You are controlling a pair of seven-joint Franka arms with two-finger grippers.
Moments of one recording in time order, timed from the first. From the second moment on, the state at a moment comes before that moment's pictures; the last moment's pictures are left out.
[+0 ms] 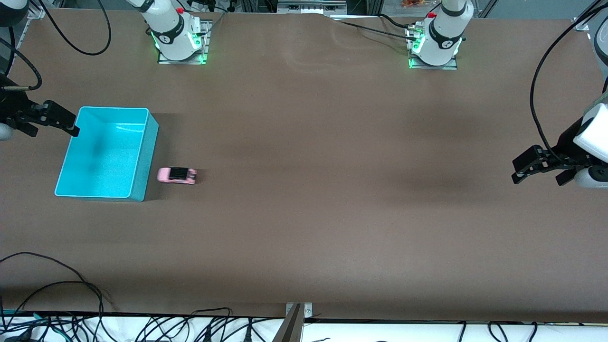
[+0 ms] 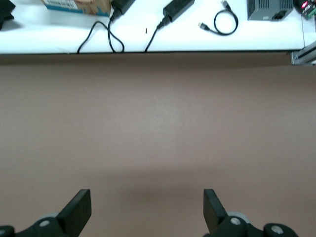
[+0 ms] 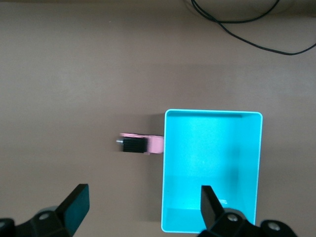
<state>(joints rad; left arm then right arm) 0.08 0.23 -0.14 -1.37 0.02 1.79 -0.05 0.09 0.05 -0.12 -1.59 0.02 1.72 -0.03</state>
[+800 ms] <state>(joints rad) 0.14 0.15 -0.15 -1.49 0.02 1.71 -0.04 0.09 0.05 -0.12 -1.59 0.02 1.72 -0.03</state>
